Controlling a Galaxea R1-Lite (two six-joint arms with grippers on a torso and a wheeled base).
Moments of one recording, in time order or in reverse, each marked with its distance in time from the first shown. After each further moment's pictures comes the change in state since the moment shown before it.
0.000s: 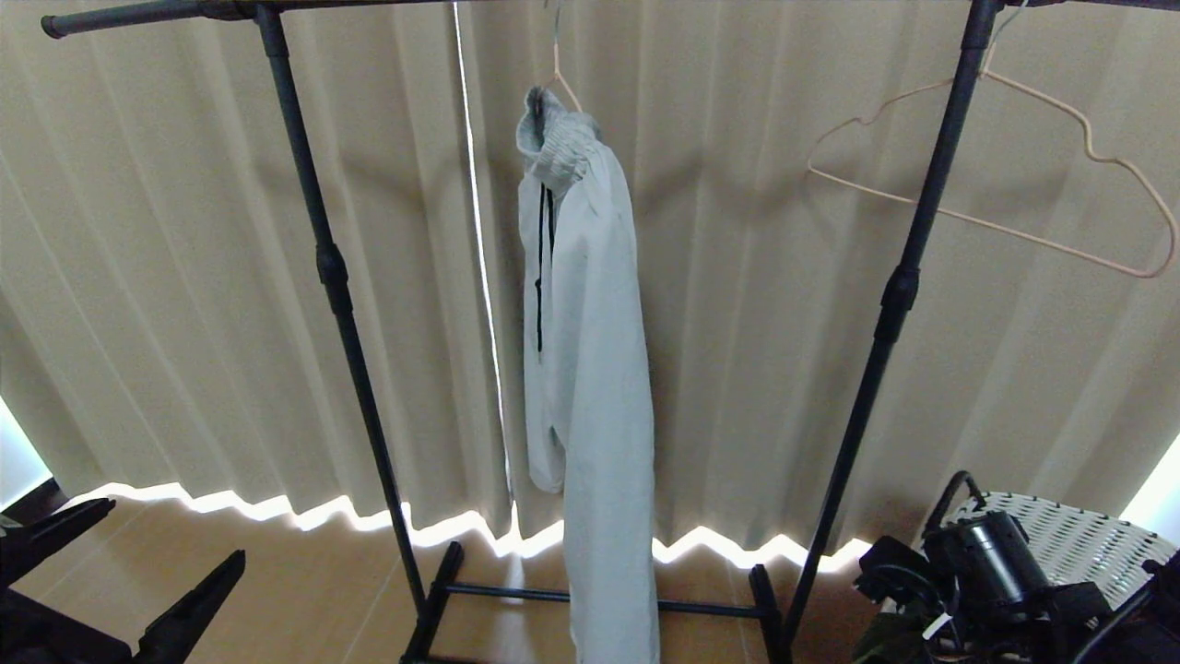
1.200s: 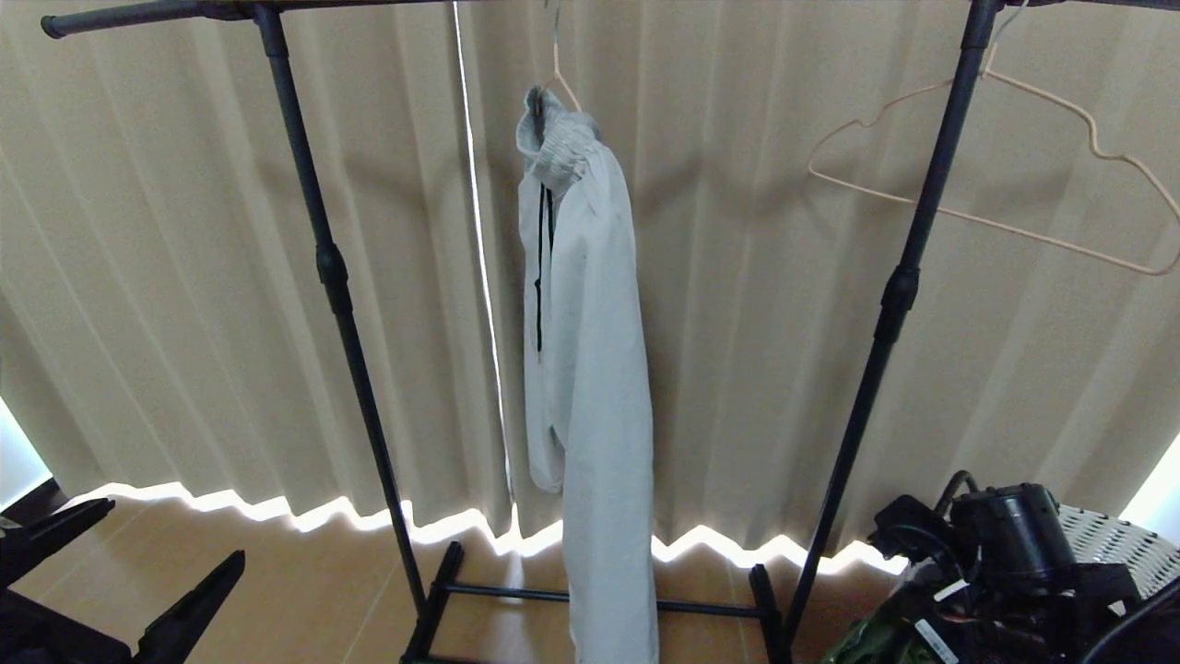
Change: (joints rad) left arm 0.000 -0.002 0.001 0.000 0.000 0.001; right arm -0.036 -0.084 -0.016 -0.080 -0.043 -0.005
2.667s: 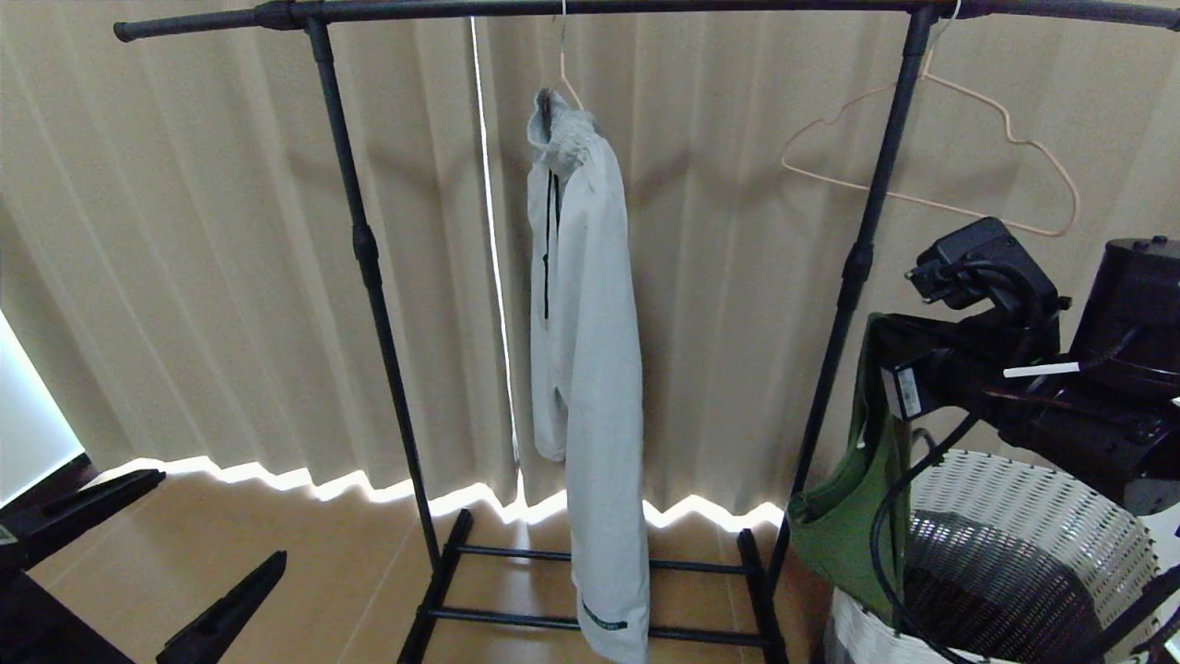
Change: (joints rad) left arm -0.209 -0.016 -0.053 0.002 -0.002 0.040; right arm 0.179 -0.307 -0.450 0.004 0.006 0.006
